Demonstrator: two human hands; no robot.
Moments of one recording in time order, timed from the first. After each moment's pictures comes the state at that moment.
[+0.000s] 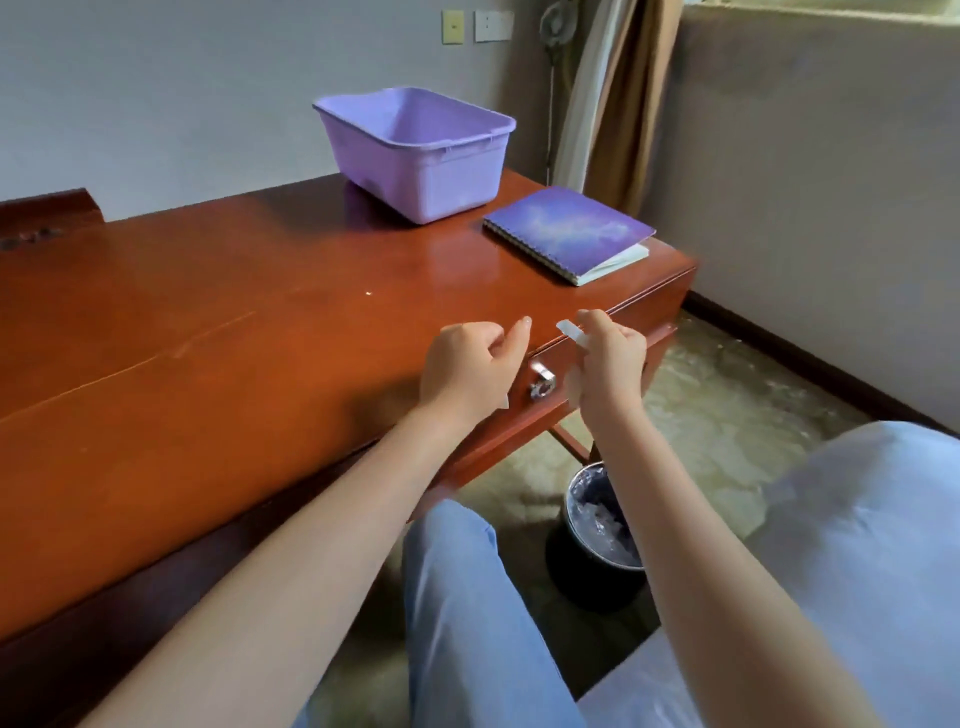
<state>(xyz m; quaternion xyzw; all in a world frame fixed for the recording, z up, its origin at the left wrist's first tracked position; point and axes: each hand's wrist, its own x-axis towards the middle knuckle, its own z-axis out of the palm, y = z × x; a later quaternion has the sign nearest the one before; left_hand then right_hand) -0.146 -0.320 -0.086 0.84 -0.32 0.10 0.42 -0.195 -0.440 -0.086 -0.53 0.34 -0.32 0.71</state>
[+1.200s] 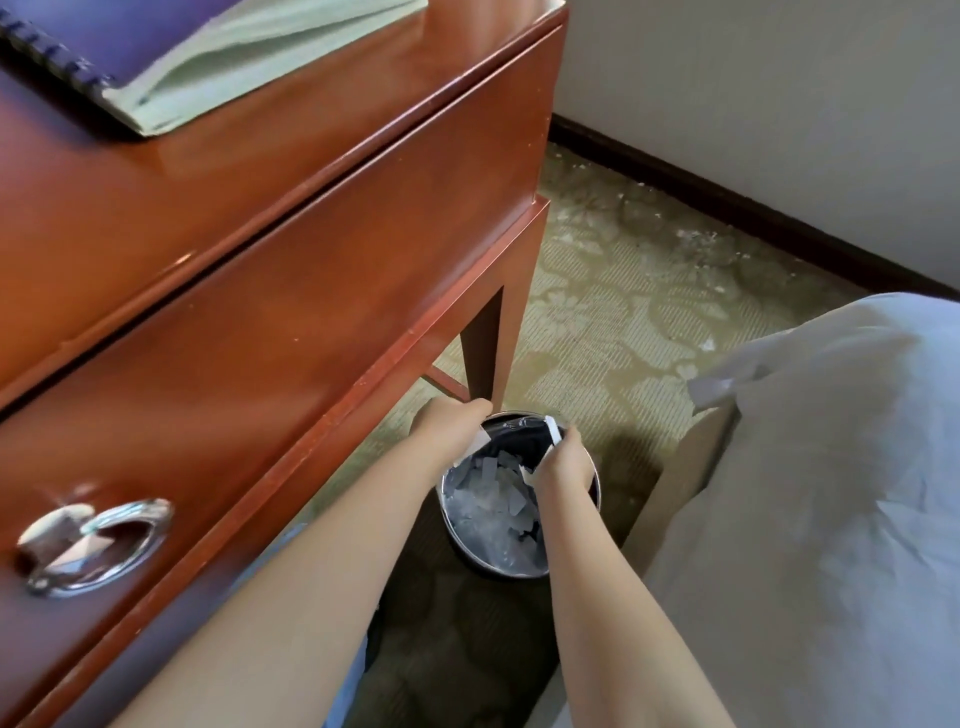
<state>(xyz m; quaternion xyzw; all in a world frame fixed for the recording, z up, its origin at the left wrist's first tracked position) -0.098 -0.592 -0.361 0.83 -0.07 -0.46 0.32 -0.190 -0.671 -0.435 -0.15 0.72 -0.20 0.65</state>
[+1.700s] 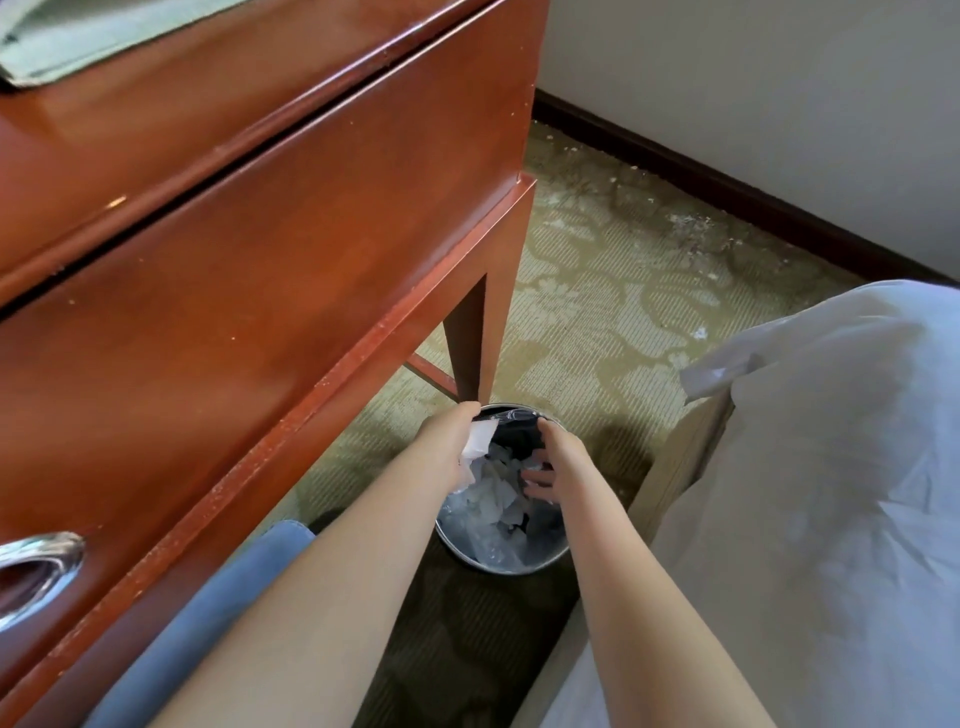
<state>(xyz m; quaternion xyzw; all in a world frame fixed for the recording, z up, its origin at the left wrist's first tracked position) -0.113 -0.611 -0.387 0.72 0.16 -0.53 0.42 -0.205 -0.696 -0.451 -0.34 0.67 0.01 0.66</state>
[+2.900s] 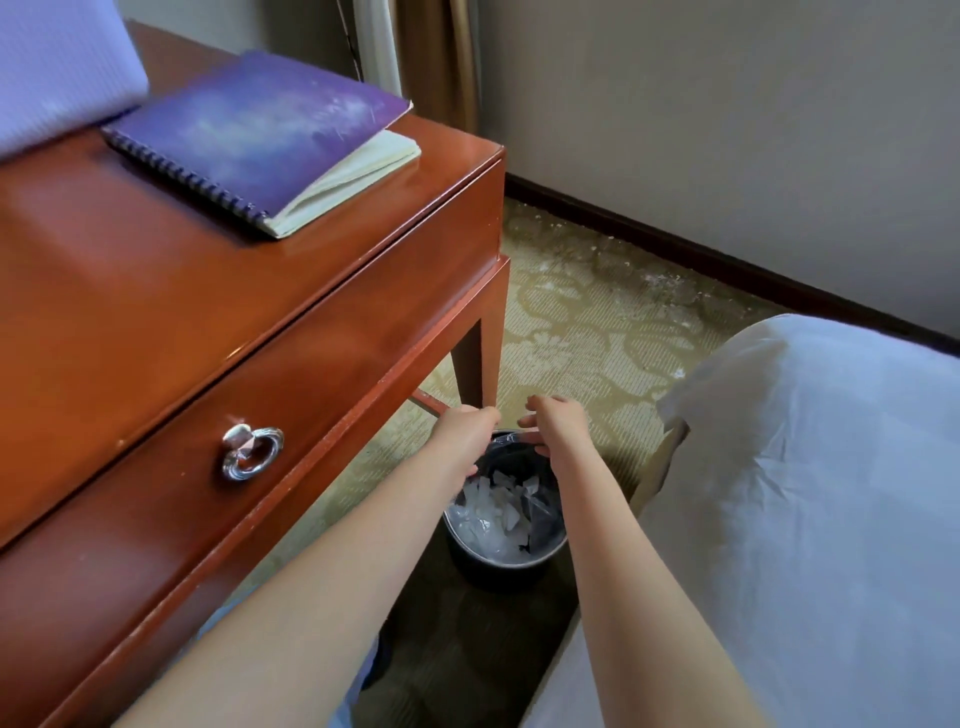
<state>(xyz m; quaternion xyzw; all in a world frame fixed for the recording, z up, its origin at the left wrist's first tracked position) -0.158 -0.567 -0.271 0.78 -0.06 -0.45 0.43 -0.217 -0.672 -0.334 -0.54 0.57 -0.09 0.61</state>
